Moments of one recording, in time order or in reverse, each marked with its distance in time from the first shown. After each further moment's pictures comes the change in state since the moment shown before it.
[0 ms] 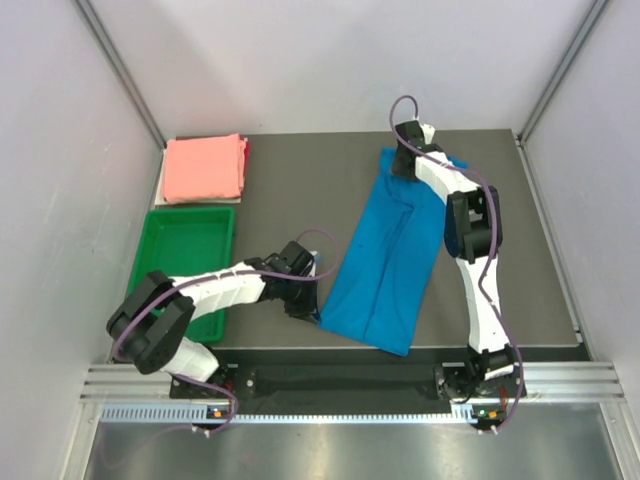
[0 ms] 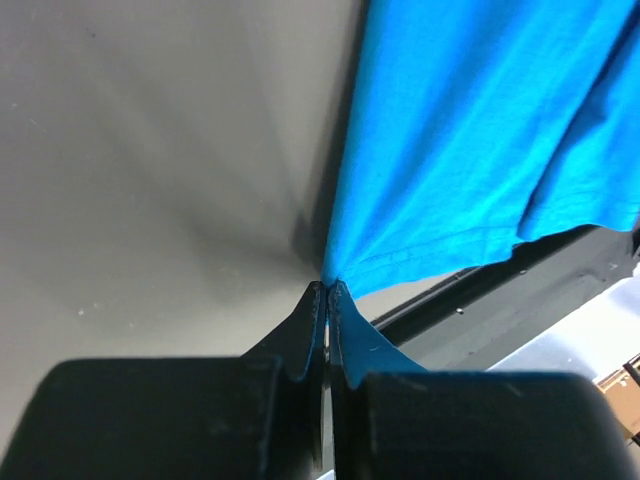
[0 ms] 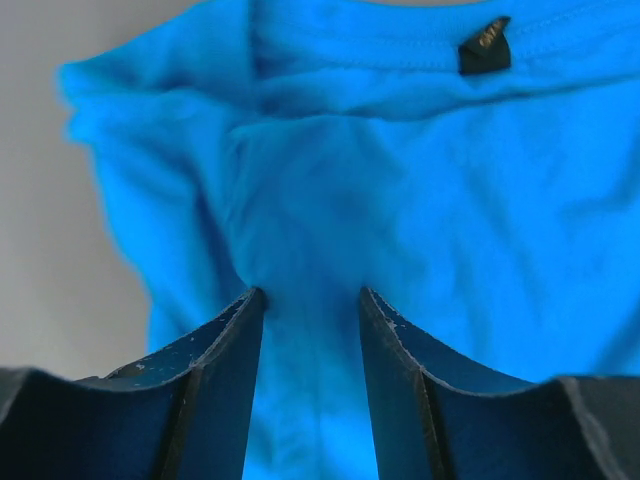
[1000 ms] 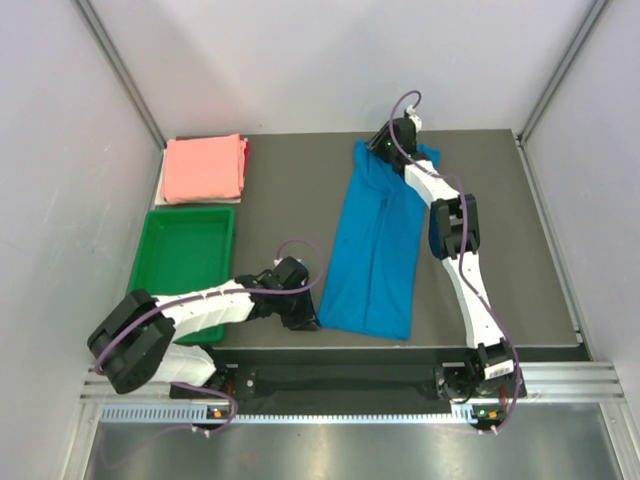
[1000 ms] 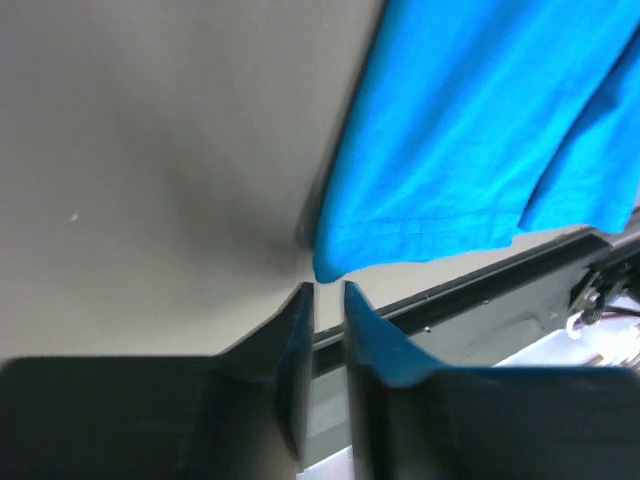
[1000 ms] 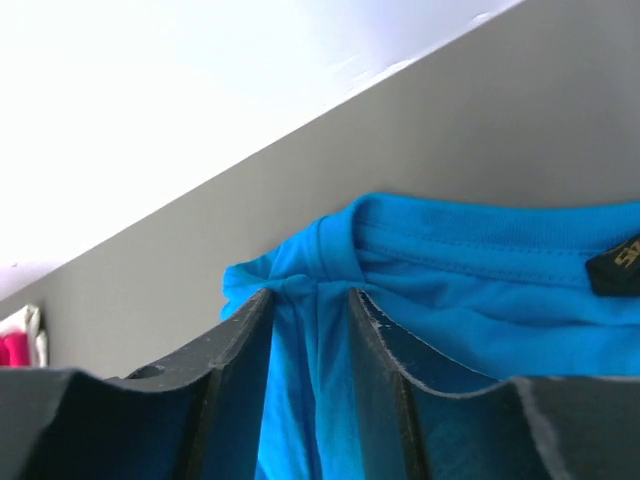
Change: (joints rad) left arm -0.069 -0.154 -0.147 0.089 -0.114 -0.331; right arm -0.009 0.374 0.382 0.443 -0.310 0.296
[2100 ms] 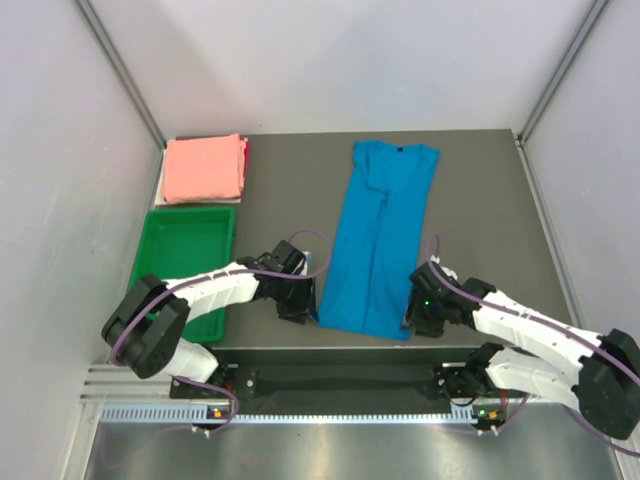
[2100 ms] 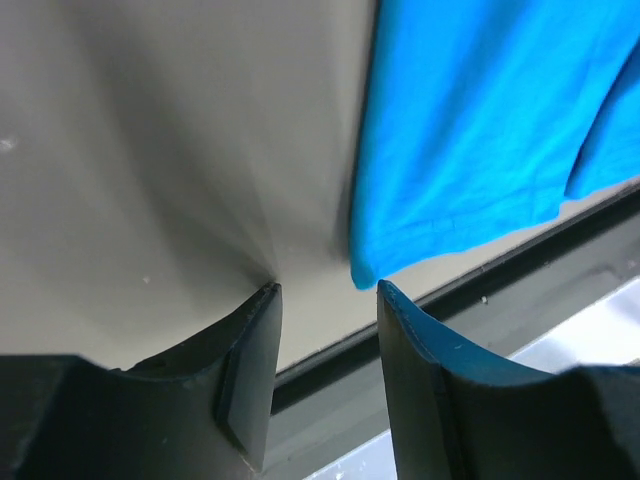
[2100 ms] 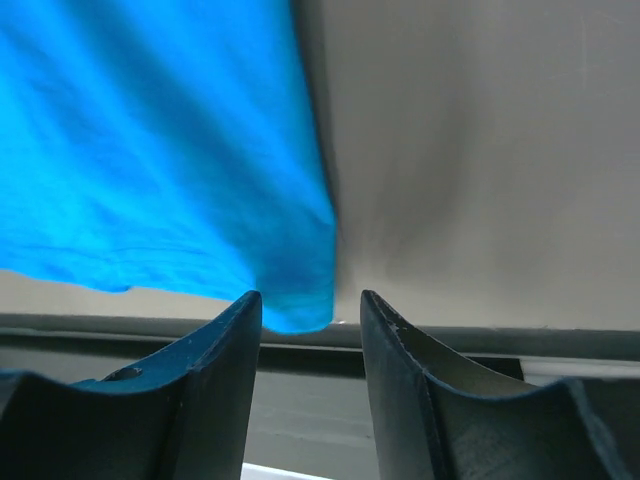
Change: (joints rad) left arm 0.130 0.111 0.127 -0.139 0.119 0.370; right arm 0.474 -1.761 -1.954 -0.599 0.034 0.228
